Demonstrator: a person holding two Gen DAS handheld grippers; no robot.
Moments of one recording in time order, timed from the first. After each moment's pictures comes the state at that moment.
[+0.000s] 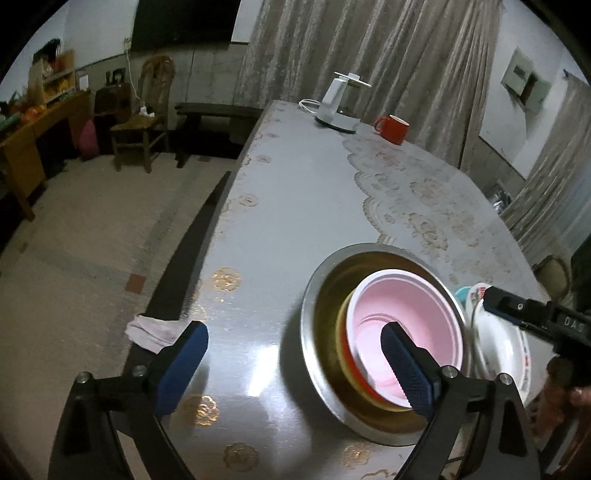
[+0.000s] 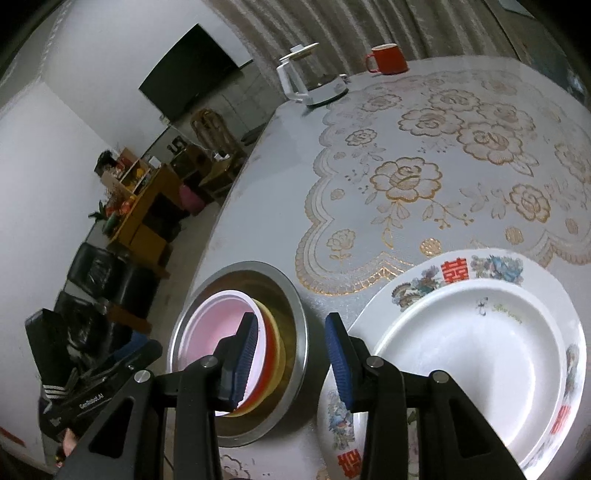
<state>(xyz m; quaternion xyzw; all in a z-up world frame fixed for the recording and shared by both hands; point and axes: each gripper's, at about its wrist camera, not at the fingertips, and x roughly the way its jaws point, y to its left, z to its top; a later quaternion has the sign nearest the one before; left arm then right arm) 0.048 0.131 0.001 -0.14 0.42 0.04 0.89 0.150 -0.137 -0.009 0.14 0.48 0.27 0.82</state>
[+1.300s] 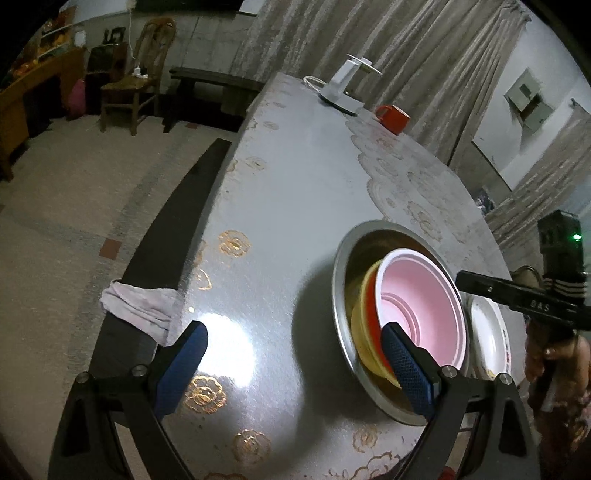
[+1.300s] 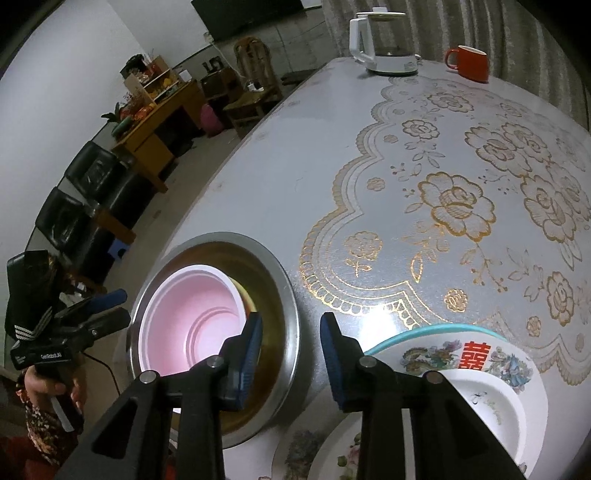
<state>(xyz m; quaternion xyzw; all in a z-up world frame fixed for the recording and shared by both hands) 0.043 0.160 -0.026 -0.22 0.45 -0.01 0.86 0.190 -0.094 -0.019 -0.03 0.53 0.33 0.78</state>
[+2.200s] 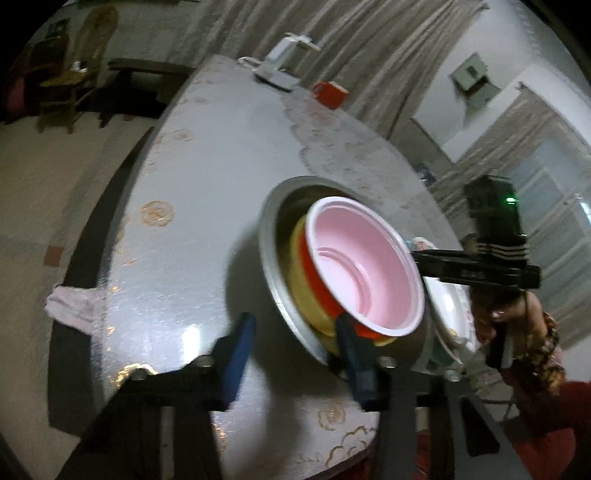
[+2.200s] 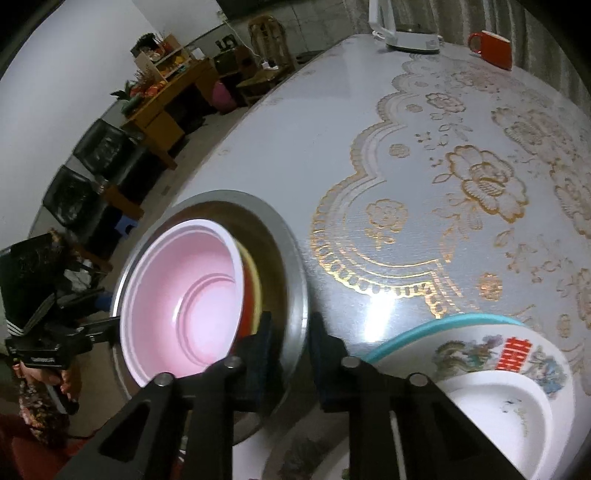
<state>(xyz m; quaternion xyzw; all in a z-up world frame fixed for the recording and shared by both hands) 0.034 0.140 -0.038 -0.23 0.45 -0.16 0.85 0.194 -0.084 -0.054 -0.04 0.56 0.37 0.74</state>
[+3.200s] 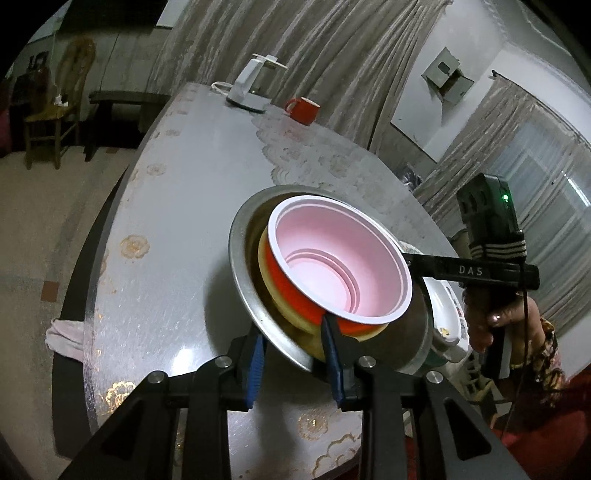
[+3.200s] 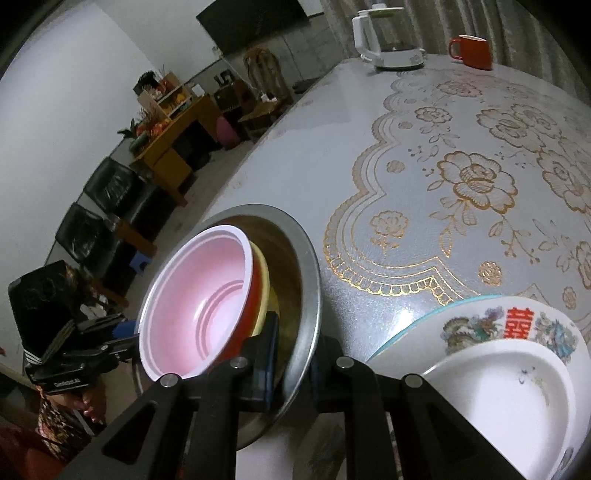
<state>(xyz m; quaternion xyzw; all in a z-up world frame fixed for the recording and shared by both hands) 0.035 0.124 -0.023 -0.19 0.41 -0.17 0.88 0.178 -0.102 -0.041 0.03 0.51 0.36 0.78</state>
